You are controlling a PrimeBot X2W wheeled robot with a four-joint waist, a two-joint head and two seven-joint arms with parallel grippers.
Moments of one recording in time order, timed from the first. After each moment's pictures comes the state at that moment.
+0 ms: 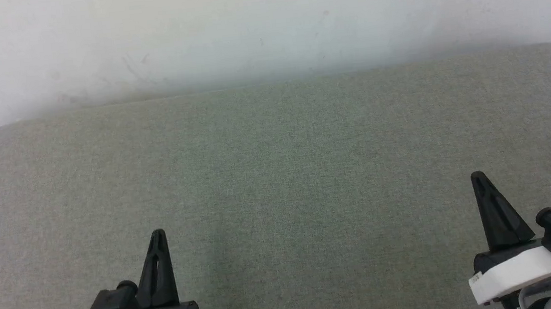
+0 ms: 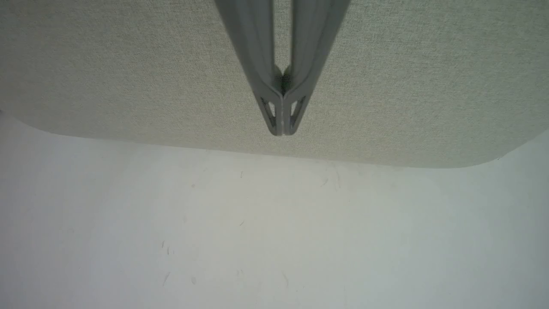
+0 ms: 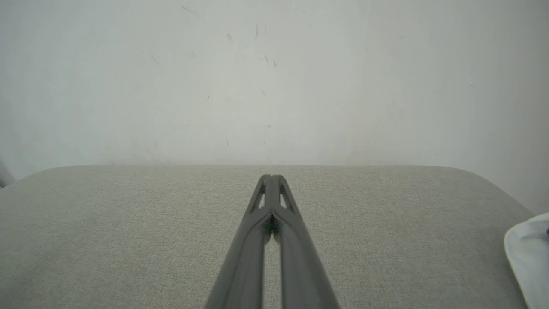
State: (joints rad) left arm 0.06 0.04 -0.06 0.05 -0.17 0.05 -0.24; right arm 0.03 -0.08 0.00 0.06 0.16 0.13 -0.21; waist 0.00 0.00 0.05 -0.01
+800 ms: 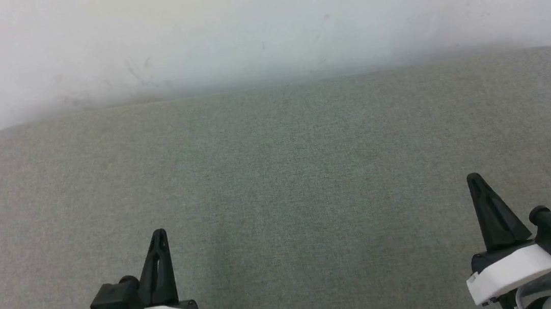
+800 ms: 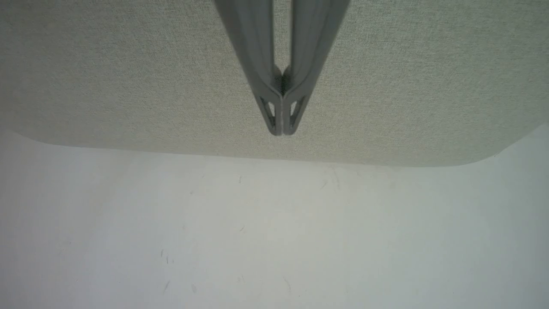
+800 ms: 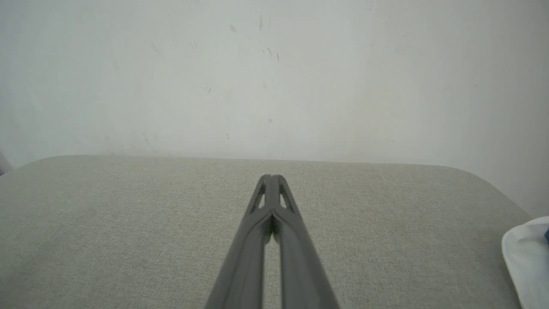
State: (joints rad) left arm 0.06 0.04 -0.05 0.04 -0.13 0.04 -0.19; right arm 0.03 -0.08 0.00 0.05 0.13 0.13 -0.17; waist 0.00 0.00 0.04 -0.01
